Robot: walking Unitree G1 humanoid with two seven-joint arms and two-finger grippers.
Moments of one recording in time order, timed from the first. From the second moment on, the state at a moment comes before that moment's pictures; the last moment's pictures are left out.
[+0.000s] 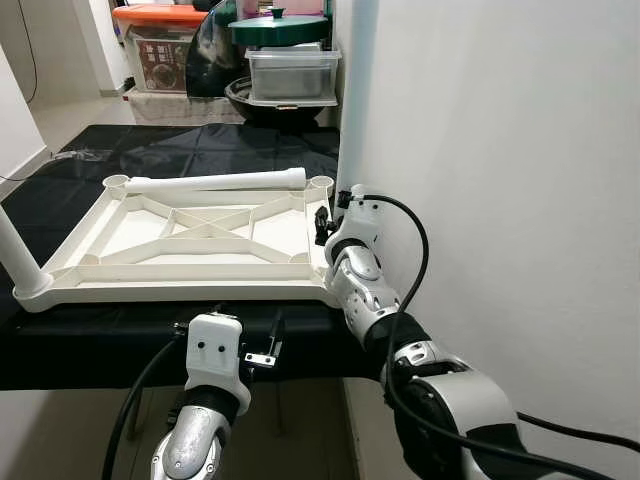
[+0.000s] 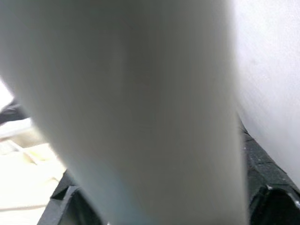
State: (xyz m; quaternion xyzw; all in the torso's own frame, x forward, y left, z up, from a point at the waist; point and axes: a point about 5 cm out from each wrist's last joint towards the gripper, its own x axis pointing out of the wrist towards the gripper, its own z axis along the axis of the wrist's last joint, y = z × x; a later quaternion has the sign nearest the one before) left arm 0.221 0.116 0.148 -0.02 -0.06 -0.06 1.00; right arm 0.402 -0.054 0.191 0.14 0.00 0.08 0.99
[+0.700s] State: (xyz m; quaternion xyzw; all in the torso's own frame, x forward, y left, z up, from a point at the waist) left arm 0.222 0.117 0.149 -0.02 -0.06 -0.06 1.00; right arm 0.374 -0.018 0.211 0.05 0.04 0.63 0.77
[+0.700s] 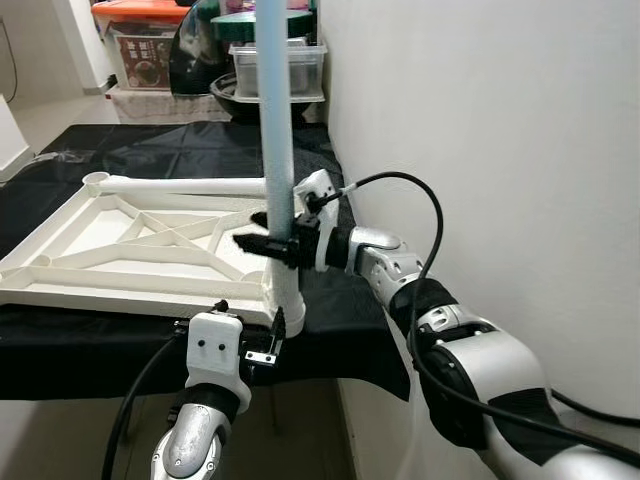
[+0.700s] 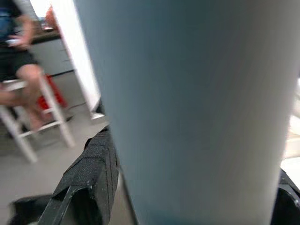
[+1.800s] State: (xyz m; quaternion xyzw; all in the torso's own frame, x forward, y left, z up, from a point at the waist) left arm 0.223 0.115 0.143 -0.02 -0.05 -0.06 1.00; right arm 0.407 -0.056 0.201 0.10 0.04 -0.03 0.99
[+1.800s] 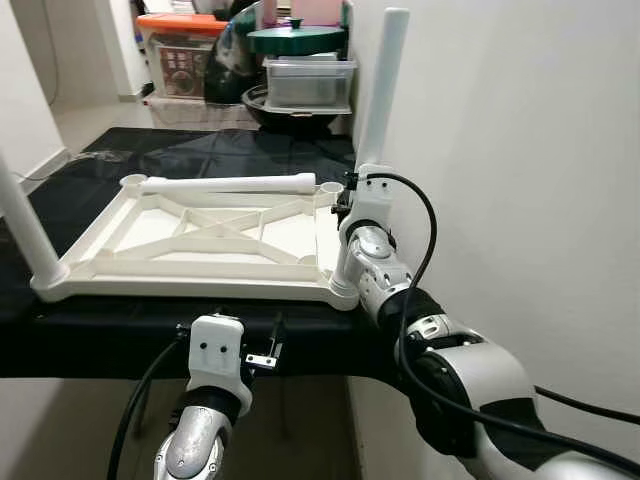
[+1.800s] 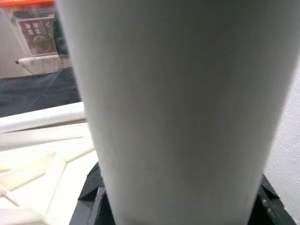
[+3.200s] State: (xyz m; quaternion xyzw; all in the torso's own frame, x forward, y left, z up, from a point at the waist) left arm 0.224 0.115 0.144 -0.02 -0.05 -0.06 1.00; right arm 0.376 0.017 0.209 0.04 0.03 0.50 0.86
